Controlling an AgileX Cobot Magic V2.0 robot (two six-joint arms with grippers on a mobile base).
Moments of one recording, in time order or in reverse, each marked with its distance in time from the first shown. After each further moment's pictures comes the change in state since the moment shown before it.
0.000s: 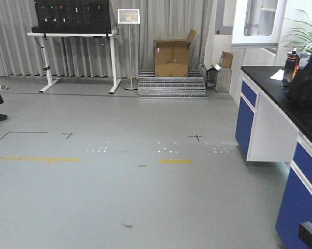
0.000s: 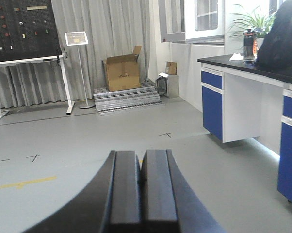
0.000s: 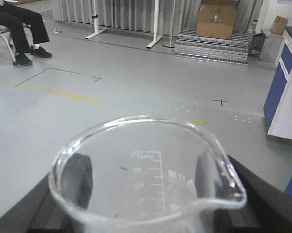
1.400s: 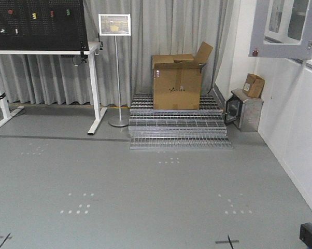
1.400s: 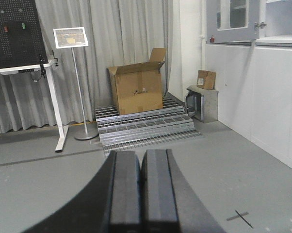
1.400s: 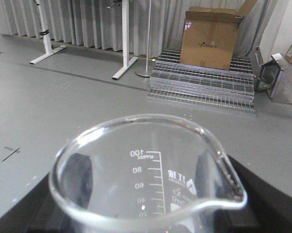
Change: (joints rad) left arm 0.000 0.000 0.000 0.000 0.000 0.000; right arm 0.000 0.000 0.001 0.000 0.013 0.001
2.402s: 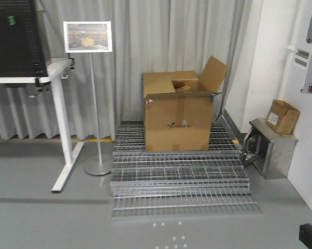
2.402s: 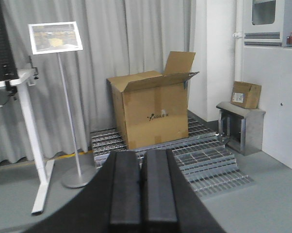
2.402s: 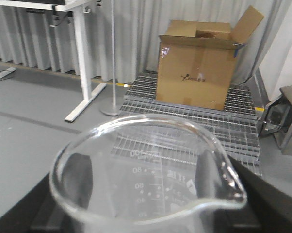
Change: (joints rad) left arm 0.000 0.000 0.000 0.000 0.000 0.000; right arm 0.000 0.000 0.000 0.000 0.001 0.000
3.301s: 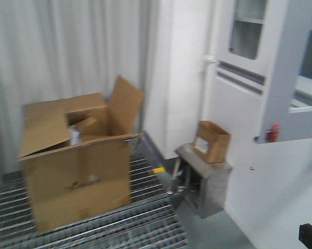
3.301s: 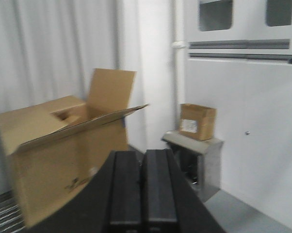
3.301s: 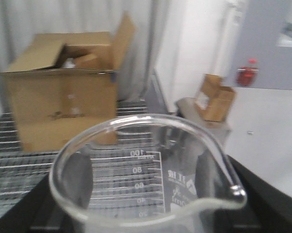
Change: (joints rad) left arm 0.000 0.000 0.000 0.000 0.000 0.000; right arm 0.000 0.000 0.000 0.000 0.000 0.000
